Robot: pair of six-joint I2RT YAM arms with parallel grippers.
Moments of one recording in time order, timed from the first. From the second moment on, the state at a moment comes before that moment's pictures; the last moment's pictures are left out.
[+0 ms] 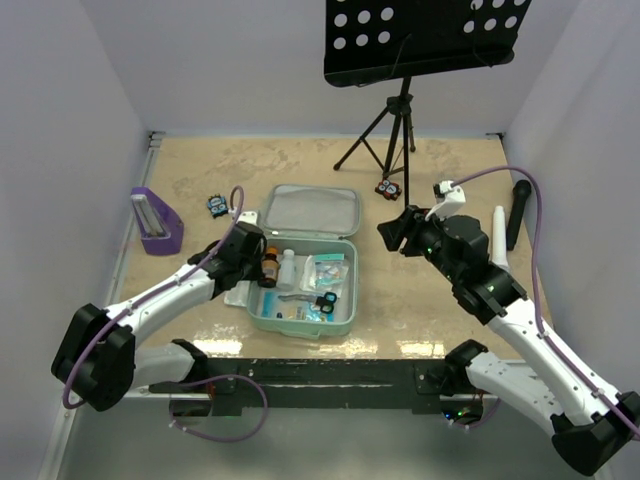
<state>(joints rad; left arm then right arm) -0.55 1.21 0.66 -0.35 -0.26 -0.49 0.56 0.80 0.80 -0.27 0.09 0.53</state>
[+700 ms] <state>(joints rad) -0.58 1.25 0.67 -0.31 -0.32 -0.73 0.56 0.86 0.73 -0.21 0.08 0.55</state>
